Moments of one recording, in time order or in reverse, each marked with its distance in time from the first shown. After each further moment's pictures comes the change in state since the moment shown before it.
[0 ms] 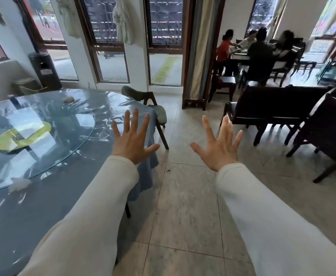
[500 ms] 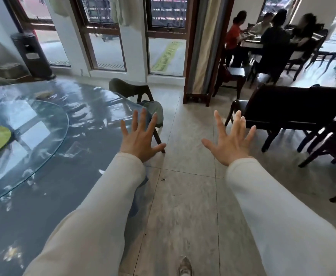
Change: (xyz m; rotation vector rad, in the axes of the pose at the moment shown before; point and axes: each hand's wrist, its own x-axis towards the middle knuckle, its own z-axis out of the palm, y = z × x) left_hand 0.282 0.035 0.161 -0.006 -0.080 -0.009; right_hand 0.298 0.096 0.103 -0.085 -0.044 0.028
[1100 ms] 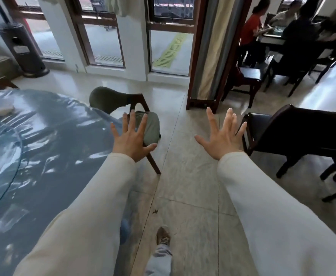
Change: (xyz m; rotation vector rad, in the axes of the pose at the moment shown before) left_hand 0.373 -0.023 0.104 -0.024 -0.104 -0.121; right_hand 0.411 0.013 0.090 0.035 -0.059 -0.081
